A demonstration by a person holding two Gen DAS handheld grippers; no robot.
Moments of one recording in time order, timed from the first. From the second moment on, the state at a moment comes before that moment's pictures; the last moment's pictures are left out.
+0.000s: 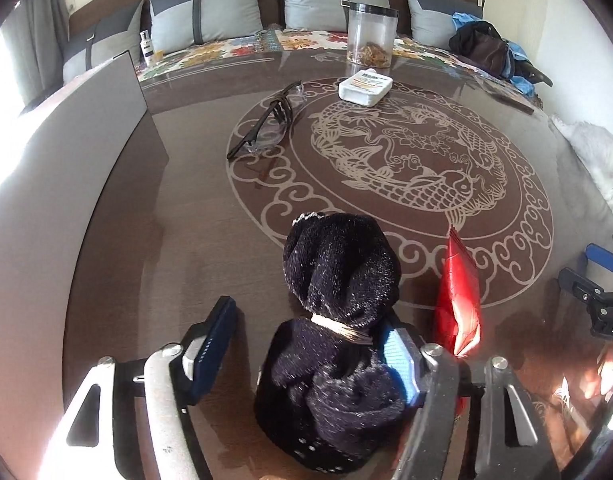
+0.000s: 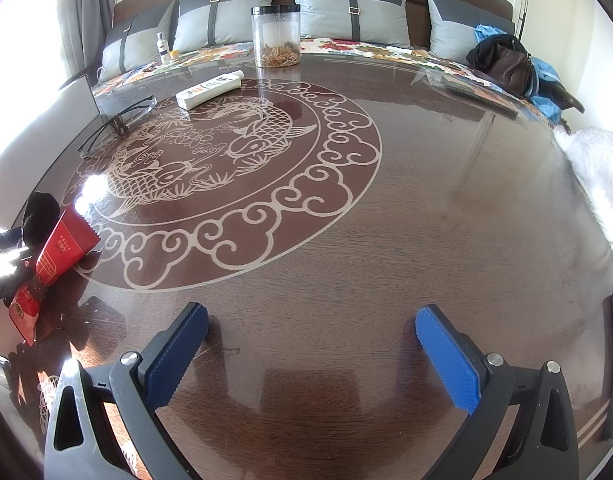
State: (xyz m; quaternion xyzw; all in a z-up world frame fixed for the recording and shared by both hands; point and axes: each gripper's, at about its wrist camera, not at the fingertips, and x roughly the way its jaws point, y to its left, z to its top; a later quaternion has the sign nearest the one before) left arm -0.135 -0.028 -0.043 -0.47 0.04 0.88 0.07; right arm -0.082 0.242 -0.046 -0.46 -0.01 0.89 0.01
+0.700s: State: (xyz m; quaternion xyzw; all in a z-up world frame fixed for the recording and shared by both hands) left arm -0.105 -0.096 -0.050 -0.47 0.00 0.88 0.00; right arm -0.082 0.242 -0.046 -0.46 -0.01 0.89 0.01
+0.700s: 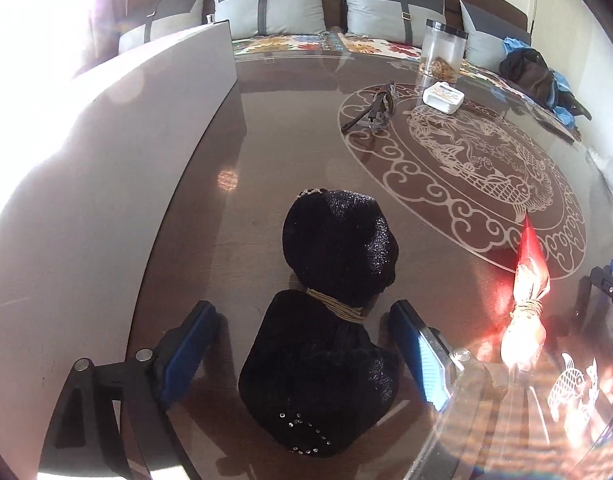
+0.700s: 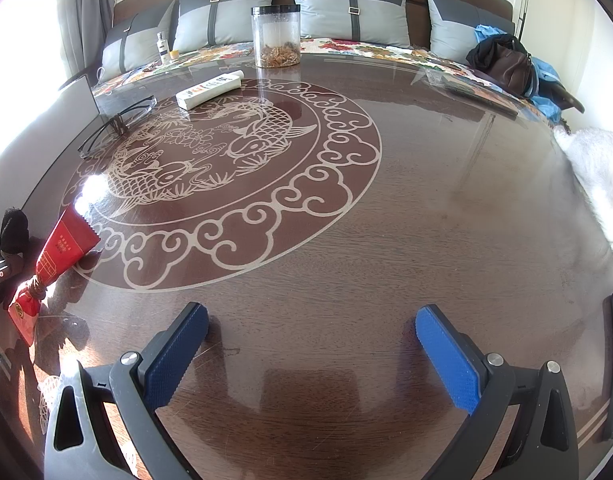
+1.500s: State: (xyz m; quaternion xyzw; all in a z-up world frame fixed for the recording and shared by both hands) left arm -0.118 -0.081 -0.039 -0.50 0.06 0.86 0.06; right arm -0.098 0.136 -0.014 -0.56 0.16 0.80 -0.12
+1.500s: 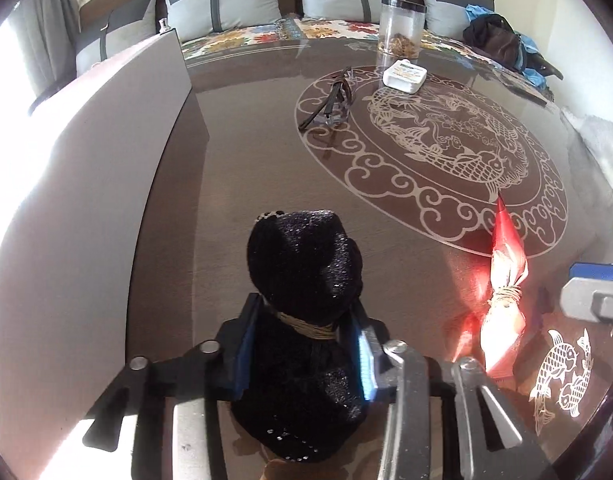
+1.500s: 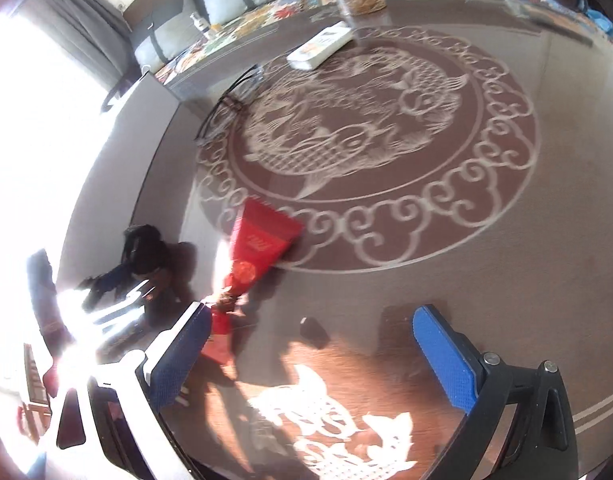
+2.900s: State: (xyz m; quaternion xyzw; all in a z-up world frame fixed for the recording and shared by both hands) left arm -0.030 -0.374 0.030 -0.46 -0.08 0.87 -0.17; right arm -0.048 -0.209 0.099 -0.37 -0.14 0.86 -0.32
